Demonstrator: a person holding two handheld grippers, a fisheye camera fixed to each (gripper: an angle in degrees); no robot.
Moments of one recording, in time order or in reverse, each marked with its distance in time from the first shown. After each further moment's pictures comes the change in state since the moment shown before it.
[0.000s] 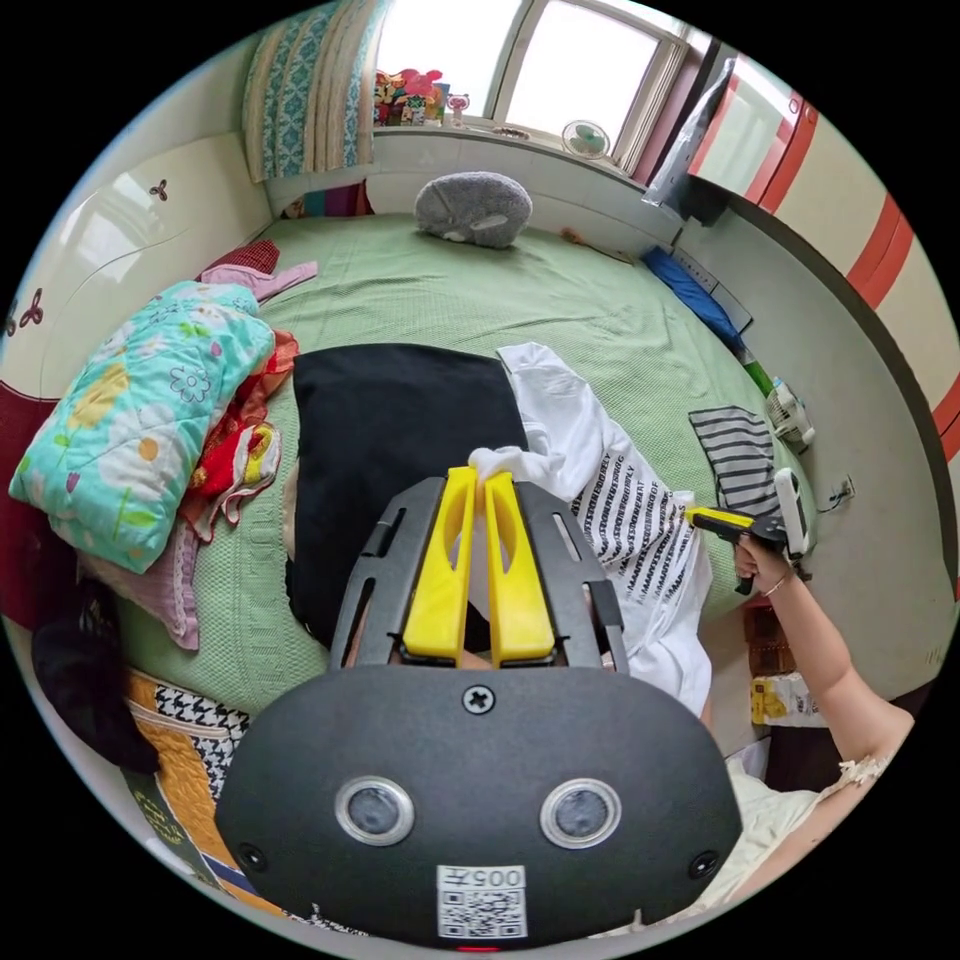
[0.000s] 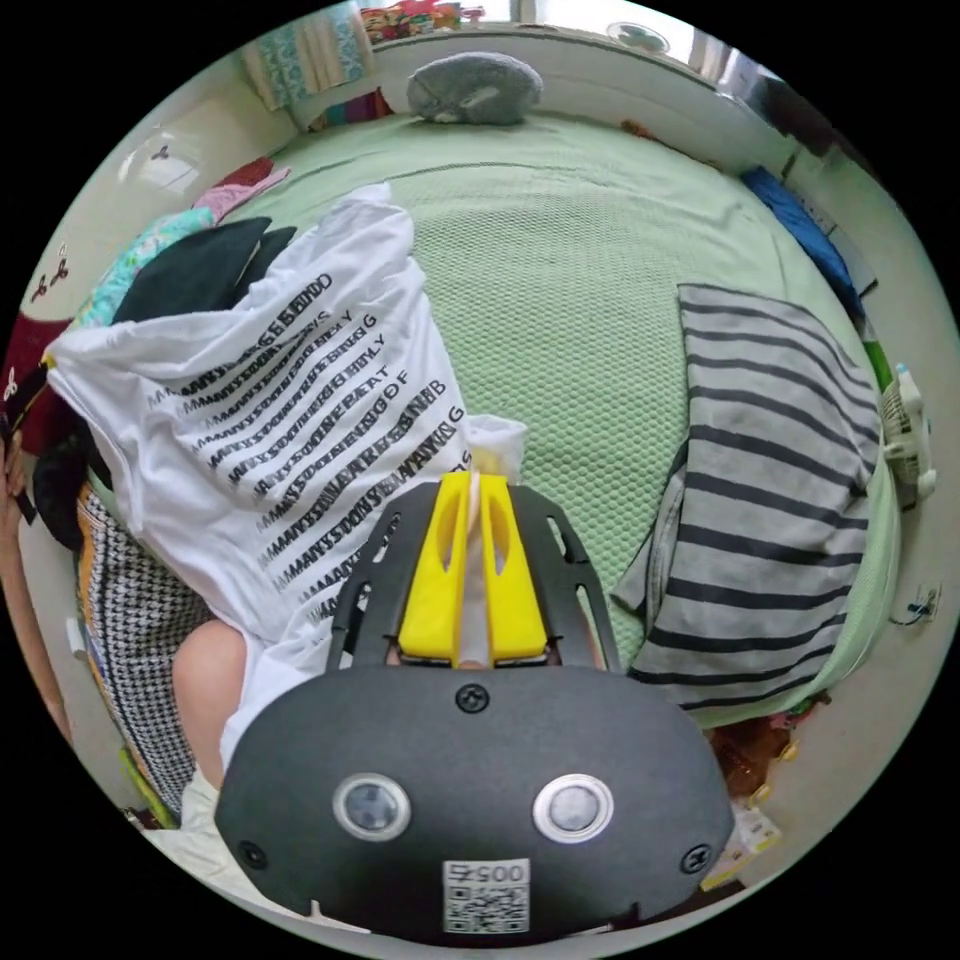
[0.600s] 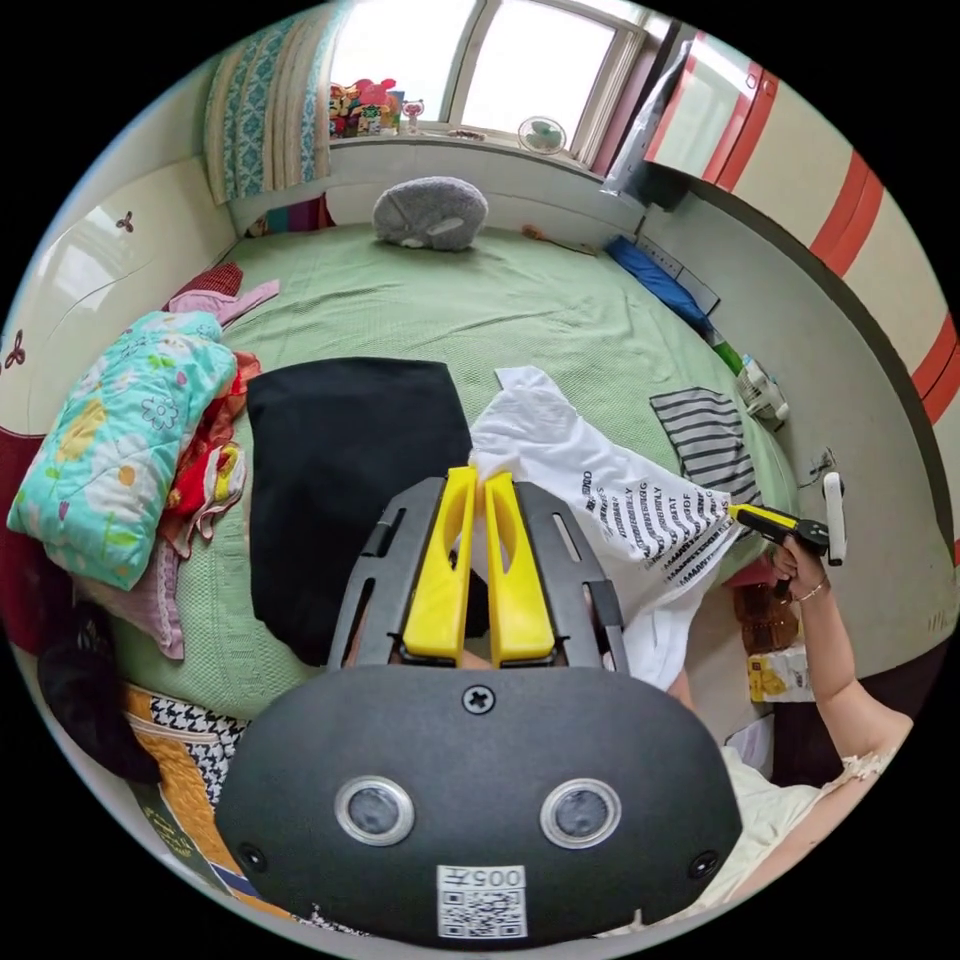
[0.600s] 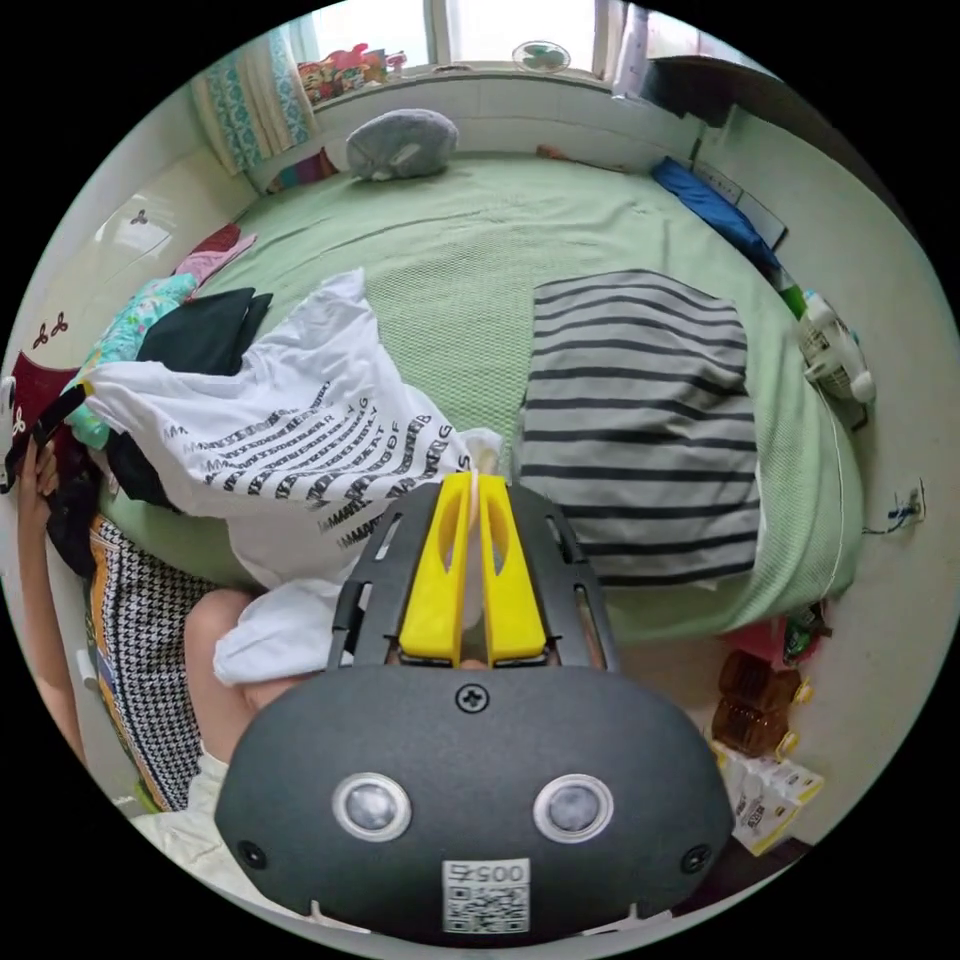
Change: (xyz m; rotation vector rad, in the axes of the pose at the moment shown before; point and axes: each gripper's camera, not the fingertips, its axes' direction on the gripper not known) left arm 0.042 -0.020 0.006 0.002 0.050 0.079; right arm 0.043 0.059 -0.079 0.106 0.049 0.134
